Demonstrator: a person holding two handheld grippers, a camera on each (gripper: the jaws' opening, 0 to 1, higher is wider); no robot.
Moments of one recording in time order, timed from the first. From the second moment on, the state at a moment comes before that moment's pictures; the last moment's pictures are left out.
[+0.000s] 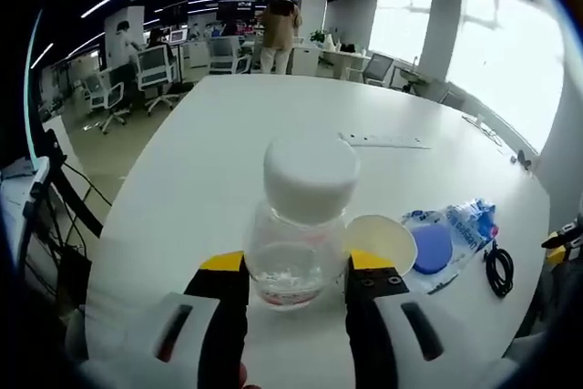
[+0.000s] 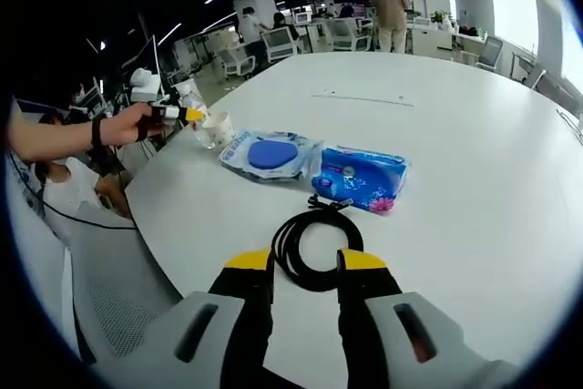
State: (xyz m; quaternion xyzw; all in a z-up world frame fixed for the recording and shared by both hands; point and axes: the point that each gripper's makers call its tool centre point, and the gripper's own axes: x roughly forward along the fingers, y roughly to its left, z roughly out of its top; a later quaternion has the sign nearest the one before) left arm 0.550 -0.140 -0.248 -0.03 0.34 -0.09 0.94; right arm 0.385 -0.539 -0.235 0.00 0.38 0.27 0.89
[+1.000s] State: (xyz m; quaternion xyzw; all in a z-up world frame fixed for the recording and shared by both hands) left arm 0.514 -0.144 -0.234 -0.02 0.33 -0.12 0.94; right arm 0.397 -0.553 -0.284 0.01 0.42 0.25 0.87
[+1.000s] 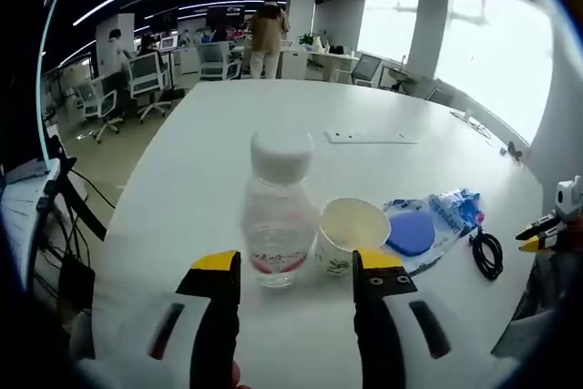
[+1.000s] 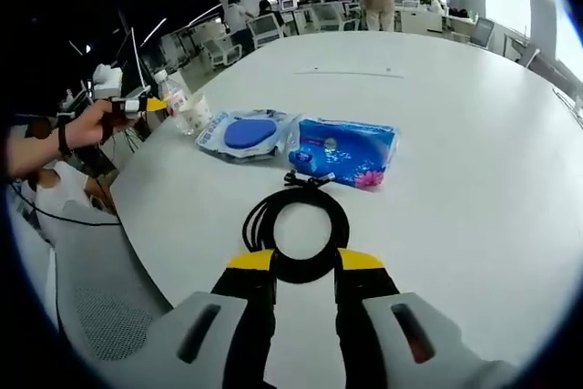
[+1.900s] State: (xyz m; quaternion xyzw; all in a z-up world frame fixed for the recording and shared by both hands) left arm 0.454 -0.152 -0.241 0.00 0.35 -0.16 0.92; right arm 0.420 -0.553 -0.325 0.03 0.46 0.22 0.86
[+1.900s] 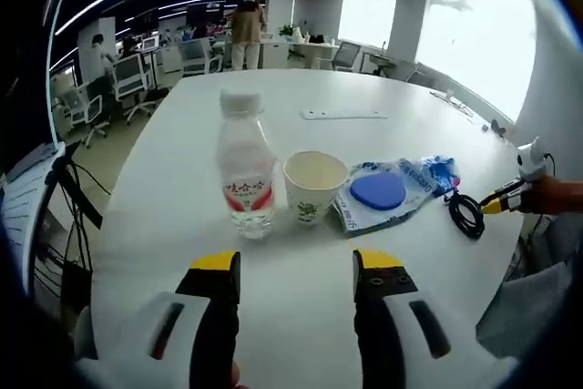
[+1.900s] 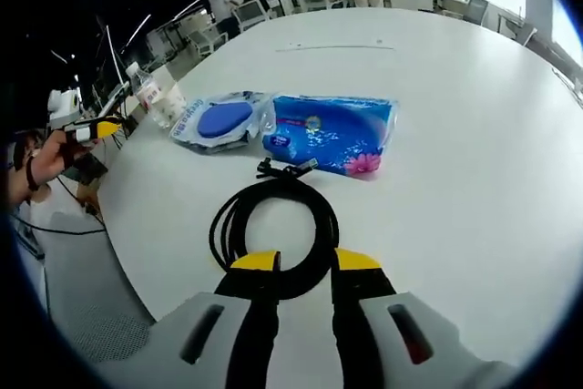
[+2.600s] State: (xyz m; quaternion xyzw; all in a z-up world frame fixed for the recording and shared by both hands) left arm 0.432 -0.152 -0.242 0.02 0.35 -0.17 0.92; right arm 0.426 -0.559 -0.336 0.04 0.48 0.19 0.86
